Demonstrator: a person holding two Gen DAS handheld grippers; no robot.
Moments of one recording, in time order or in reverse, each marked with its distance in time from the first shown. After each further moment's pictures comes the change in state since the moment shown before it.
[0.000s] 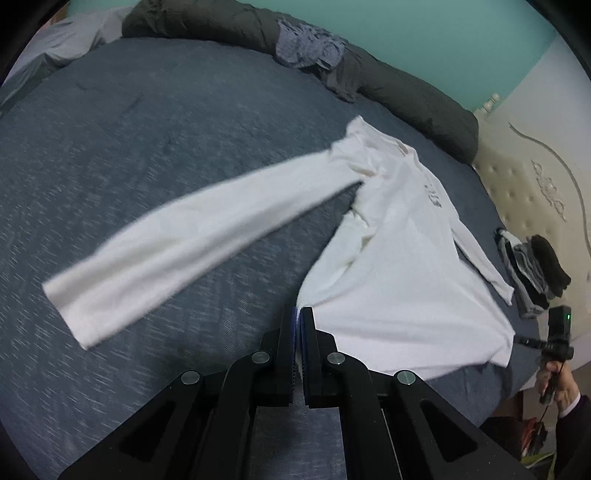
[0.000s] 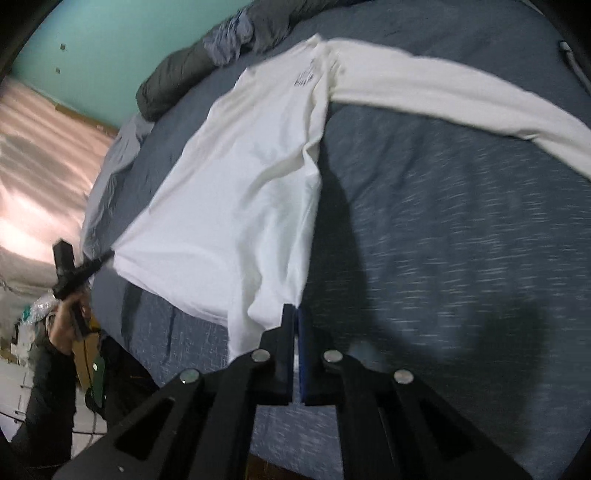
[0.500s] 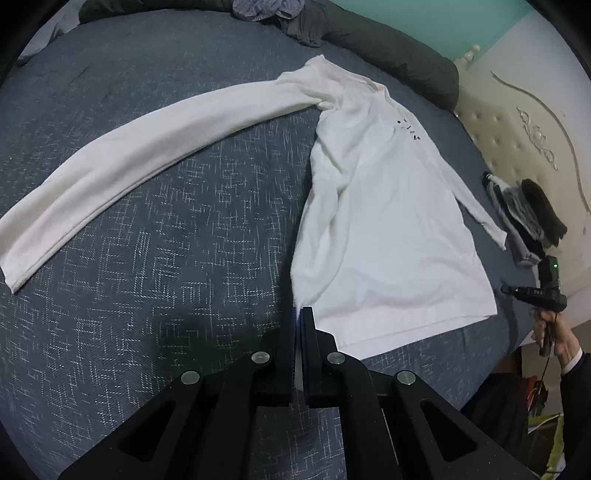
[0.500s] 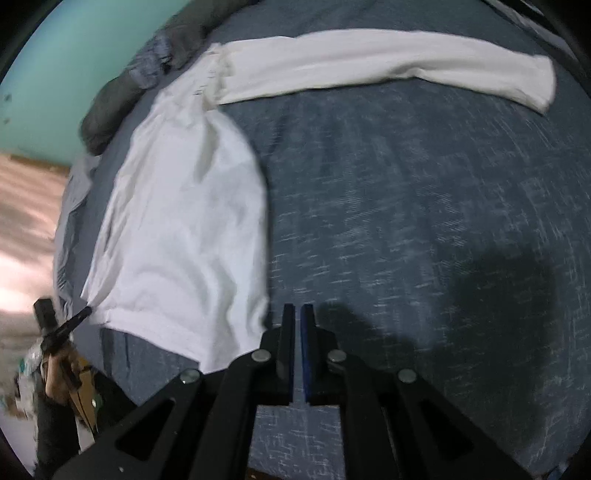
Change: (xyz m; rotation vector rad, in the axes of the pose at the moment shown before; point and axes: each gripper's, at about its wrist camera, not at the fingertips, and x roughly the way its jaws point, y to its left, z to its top) left arm 0.042 -0.044 -0.046 0.081 0.146 -0.025; right arm -0.004 -0.081 -0.010 0.155 0.022 -0.094
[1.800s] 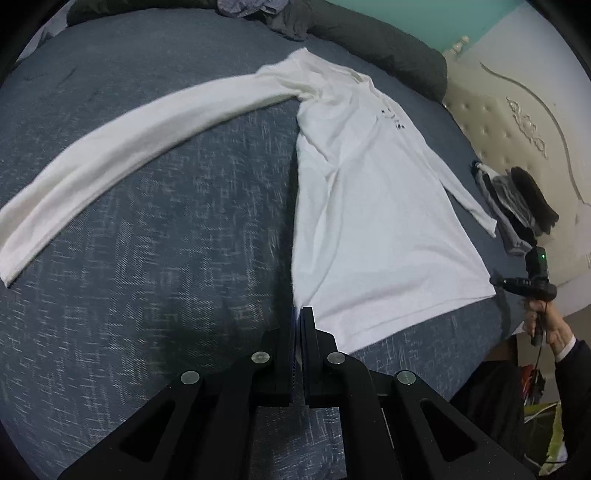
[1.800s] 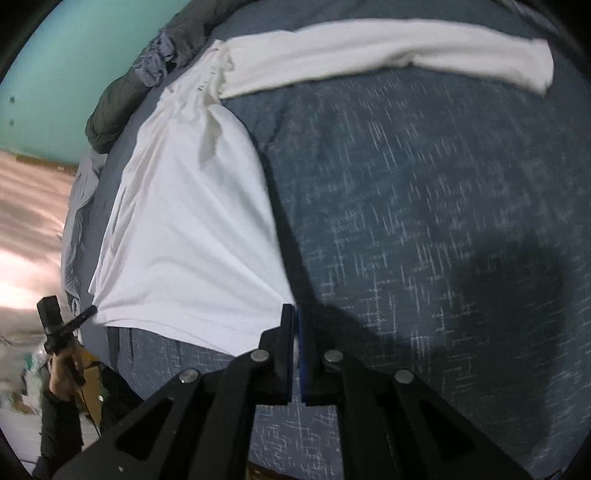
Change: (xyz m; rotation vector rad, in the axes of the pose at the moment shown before) left arm -0.002 -0.016 -0.009 0.026 0.039 -0.039; right arm 0.013 -0.015 -0.014 0.030 0.036 0.038
